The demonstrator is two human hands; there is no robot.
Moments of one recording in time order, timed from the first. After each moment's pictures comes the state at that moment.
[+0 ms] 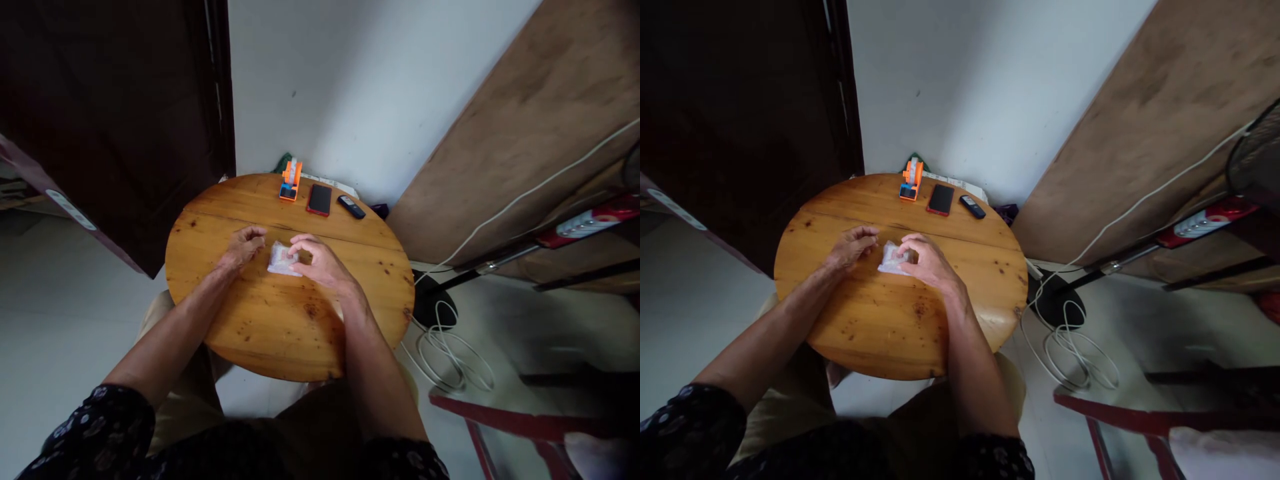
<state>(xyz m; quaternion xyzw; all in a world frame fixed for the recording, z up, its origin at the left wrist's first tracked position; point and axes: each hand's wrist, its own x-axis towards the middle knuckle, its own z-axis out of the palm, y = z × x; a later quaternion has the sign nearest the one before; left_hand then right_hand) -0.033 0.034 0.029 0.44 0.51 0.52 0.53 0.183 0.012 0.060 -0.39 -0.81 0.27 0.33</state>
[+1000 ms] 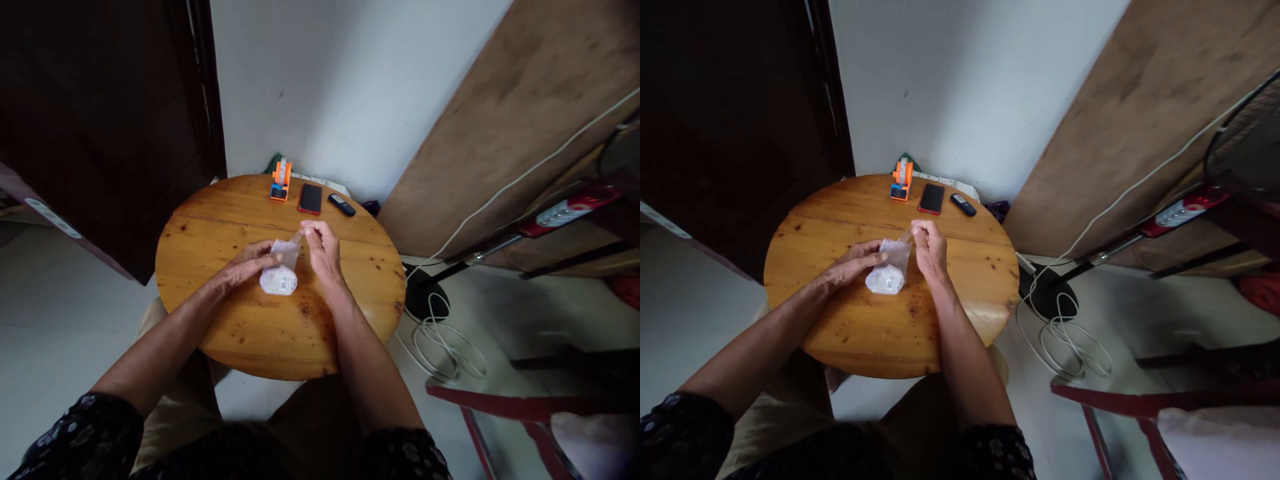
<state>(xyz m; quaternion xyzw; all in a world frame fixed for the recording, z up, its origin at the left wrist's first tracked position) -0.016 0.007 0.042 0.57 0.37 0.40 0.62 0.175 0.023 0.049 -0.48 -0.64 0.24 0.56</state>
